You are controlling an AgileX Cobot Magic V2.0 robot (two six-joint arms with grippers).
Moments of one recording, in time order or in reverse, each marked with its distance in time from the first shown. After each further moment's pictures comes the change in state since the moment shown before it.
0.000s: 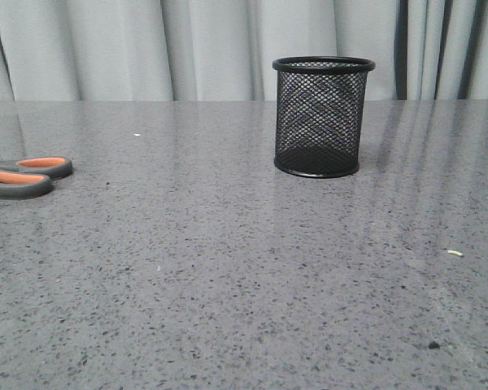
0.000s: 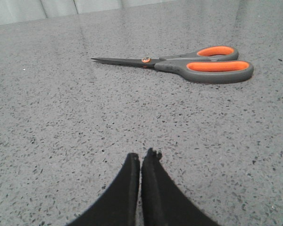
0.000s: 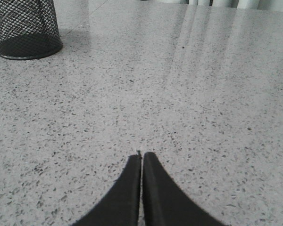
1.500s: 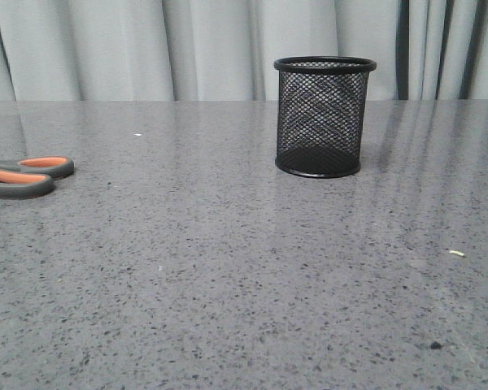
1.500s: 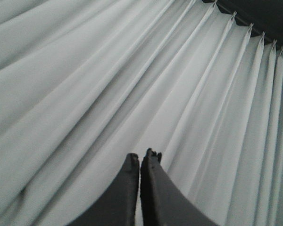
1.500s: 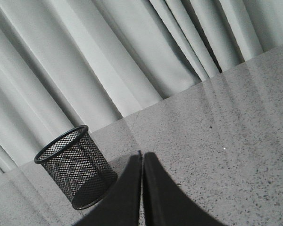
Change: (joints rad) left arm 0.000 0.000 0.000 -0.346 -1.218 -0.470; right arm 0.000 0.000 0.000 0.544 -0.357 0.000
